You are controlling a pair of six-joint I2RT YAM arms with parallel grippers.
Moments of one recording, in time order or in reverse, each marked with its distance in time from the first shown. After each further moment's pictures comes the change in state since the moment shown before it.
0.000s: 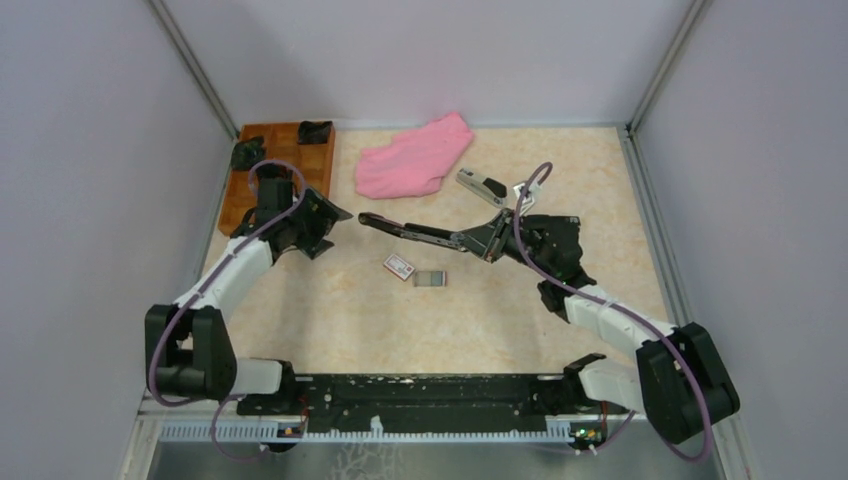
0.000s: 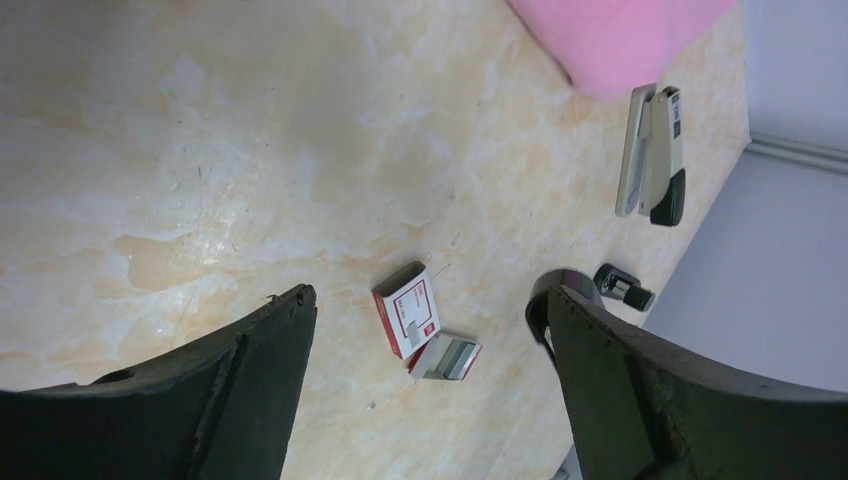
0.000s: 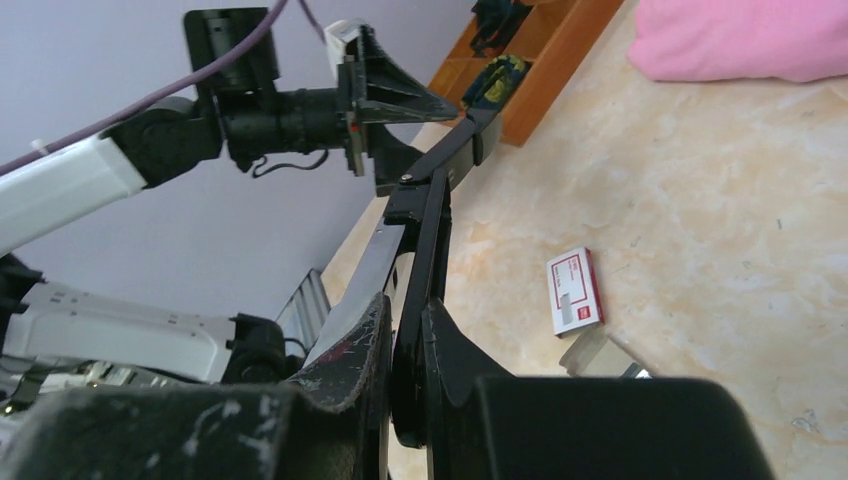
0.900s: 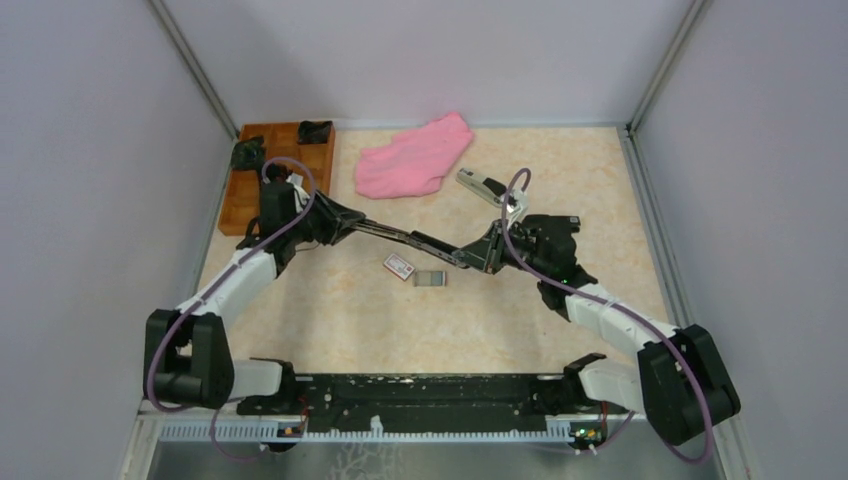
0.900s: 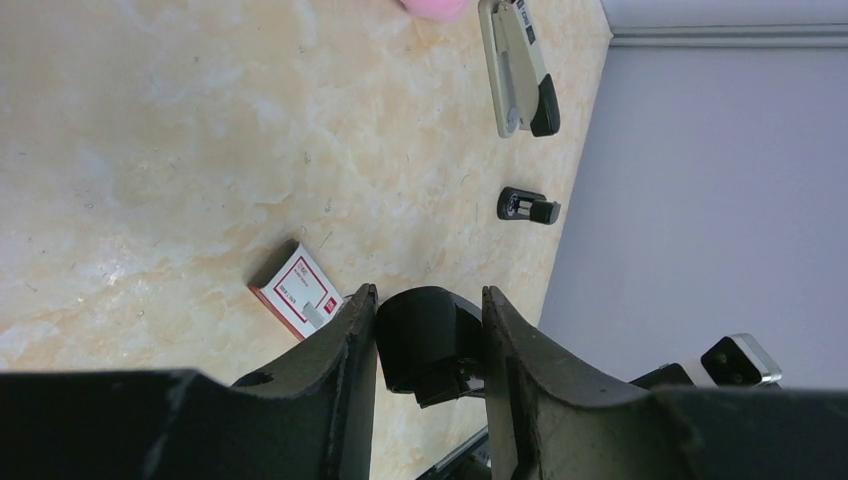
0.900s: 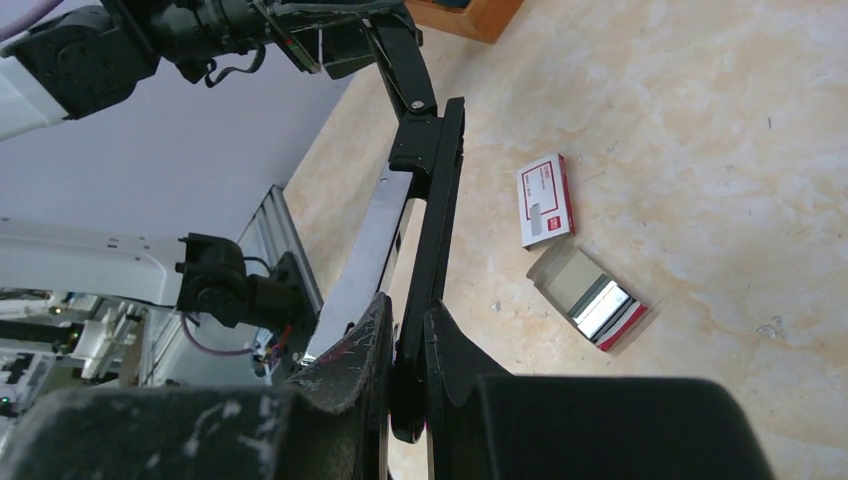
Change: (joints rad) left arm -0.032 -0.065 -0.078 0.256 0.169 -0.020; right arm 0.000 -0.011 0.010 -0.219 -0.064 -0.174
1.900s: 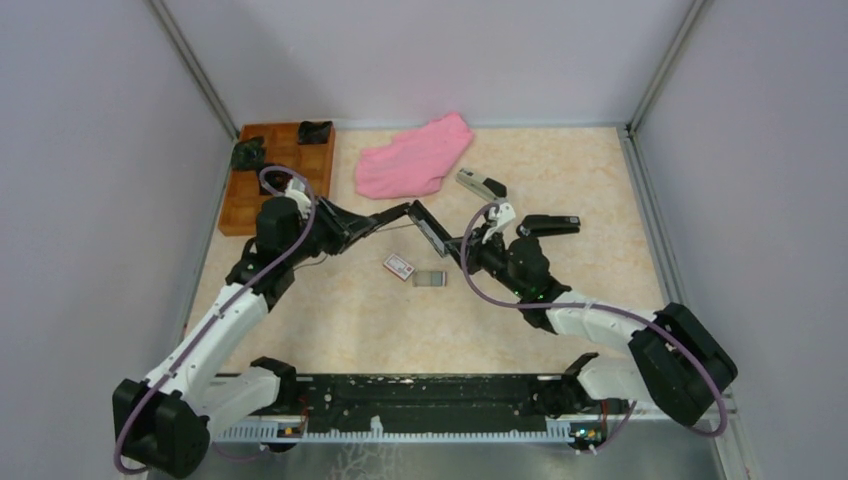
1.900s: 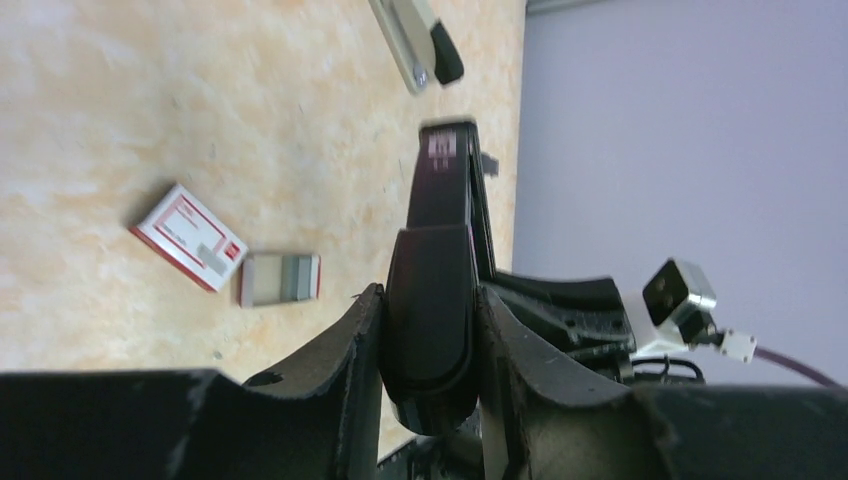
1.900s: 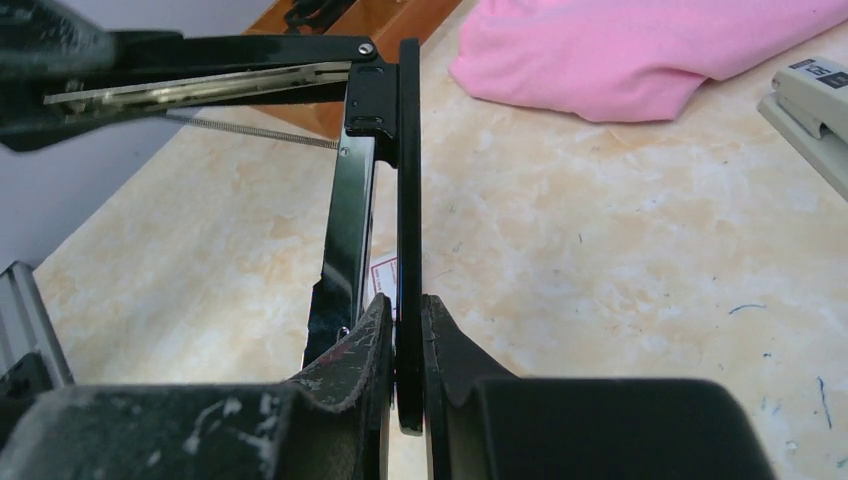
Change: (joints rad) left arm -0.237 -0.309 -0.058 -0.066 -0.160 -0.074; right arm 0.281 0.115 -0.050 0.228 0.650 -0.301
